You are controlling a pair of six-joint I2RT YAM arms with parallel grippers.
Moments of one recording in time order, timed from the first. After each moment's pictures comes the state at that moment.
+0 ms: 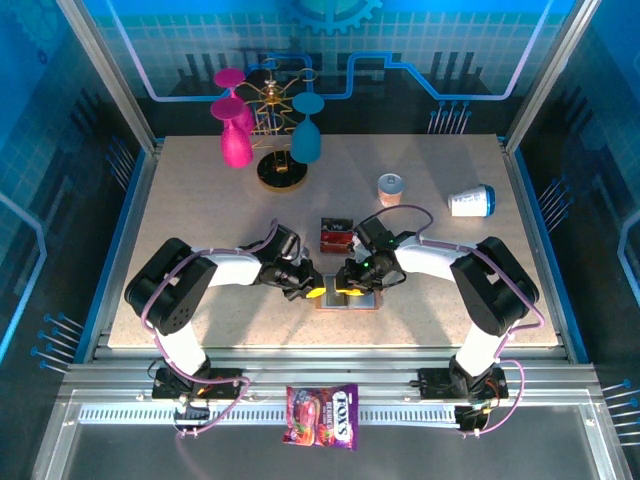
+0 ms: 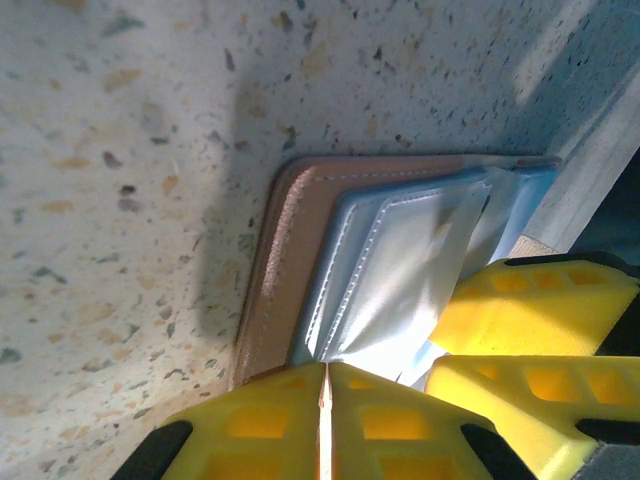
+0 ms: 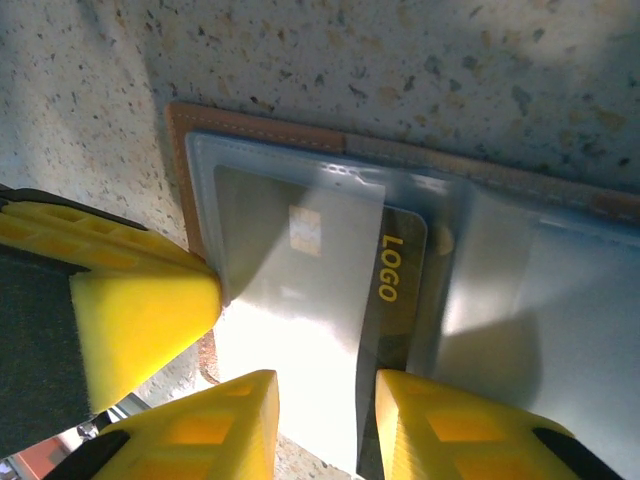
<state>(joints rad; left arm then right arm) -0.53 1.75 0.76 -0.05 0.67 -1.05 0.60 1.73 0.93 -0.44 -0.51 0.67</state>
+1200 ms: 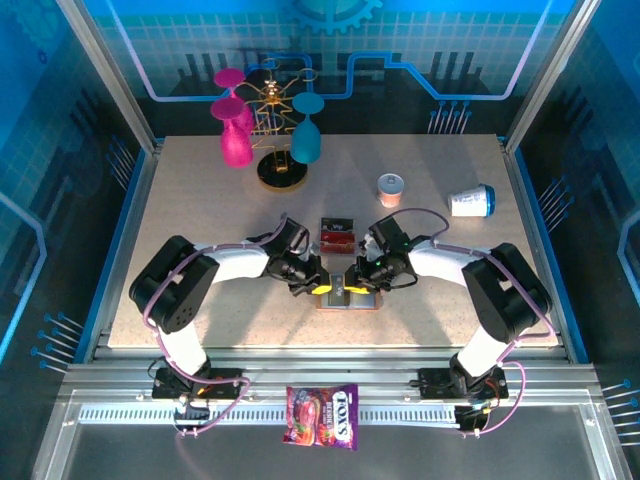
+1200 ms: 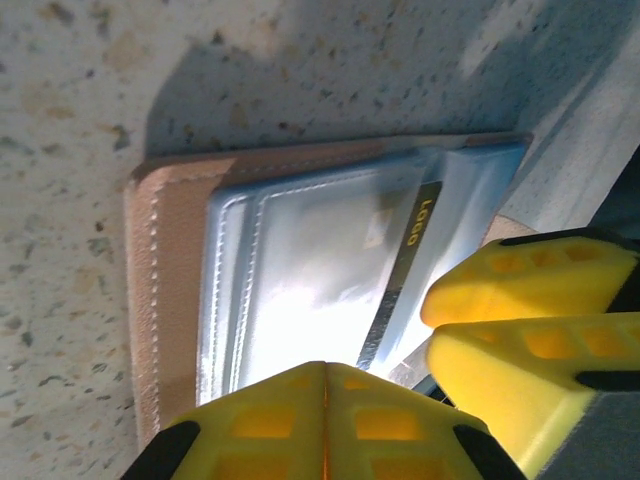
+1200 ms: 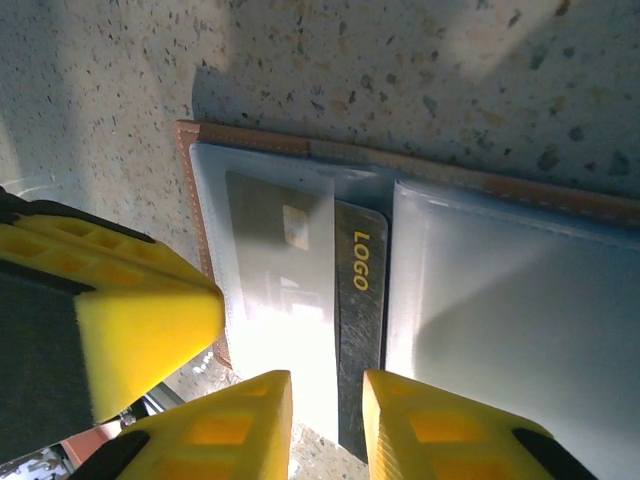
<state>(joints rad) -0.56 1.77 0.88 -0.19 0.67 -0.98 0.51 1.66 0.83 -0.35 -0.59 0.69</state>
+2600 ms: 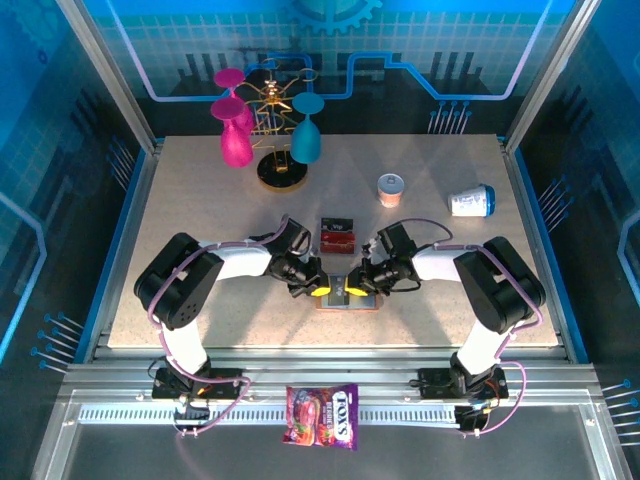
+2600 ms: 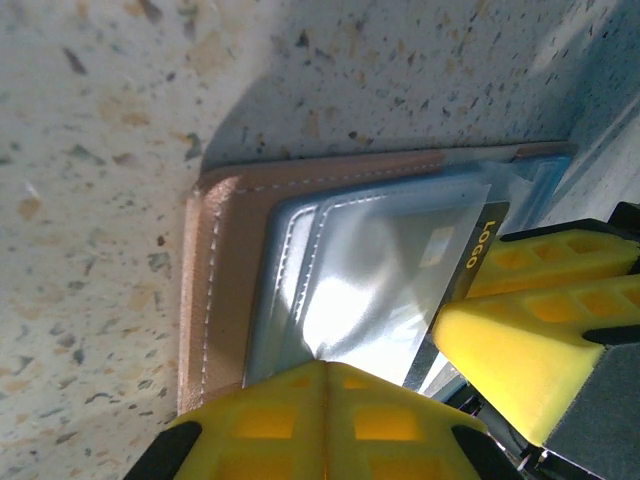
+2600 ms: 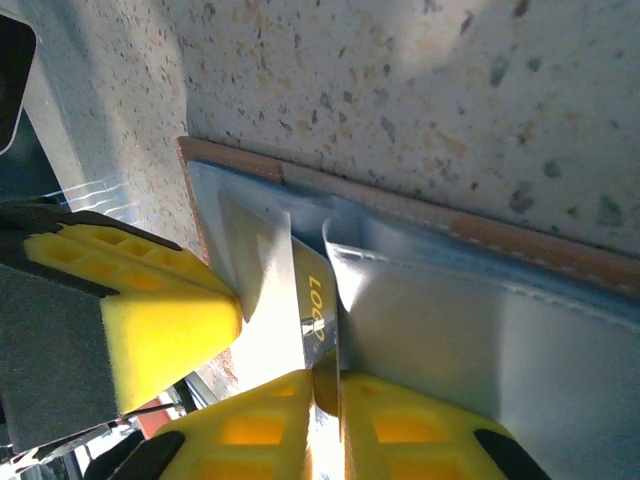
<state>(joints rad) -0.56 1.80 0.90 -0.23 0.66 -0.98 0.45 1.72 0.72 -0.12 -0.75 0.75</state>
